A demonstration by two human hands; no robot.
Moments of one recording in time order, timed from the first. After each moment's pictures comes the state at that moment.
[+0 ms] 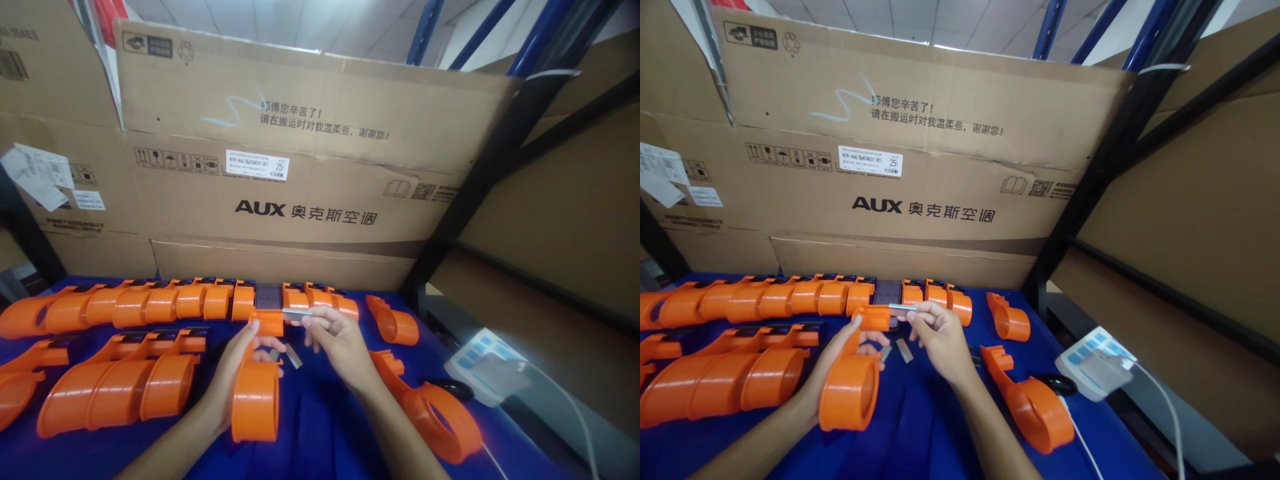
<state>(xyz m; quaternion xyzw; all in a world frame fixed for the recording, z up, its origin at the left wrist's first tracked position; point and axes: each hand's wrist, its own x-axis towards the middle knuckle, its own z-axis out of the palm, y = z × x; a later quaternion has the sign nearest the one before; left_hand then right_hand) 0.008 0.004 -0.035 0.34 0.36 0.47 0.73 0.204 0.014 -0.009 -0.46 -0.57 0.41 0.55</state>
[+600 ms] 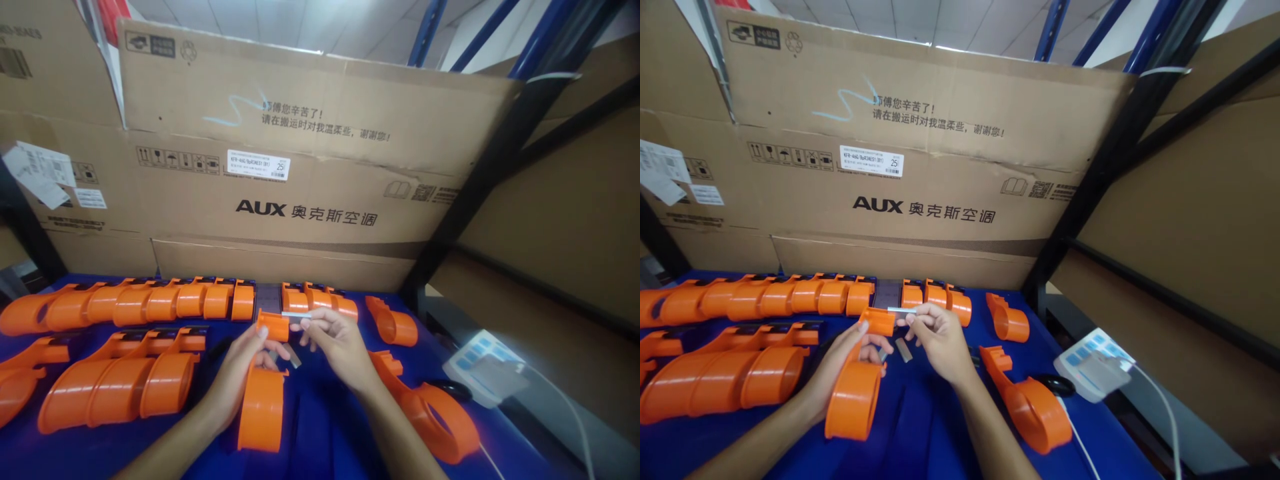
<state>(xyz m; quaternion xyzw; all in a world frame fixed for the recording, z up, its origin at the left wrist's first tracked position) 0.012 0.001 -0.034 0.43 0.33 0.49 0.68 0.206 0.016 -0.011 -0.44 -0.57 0.42 0.55</state>
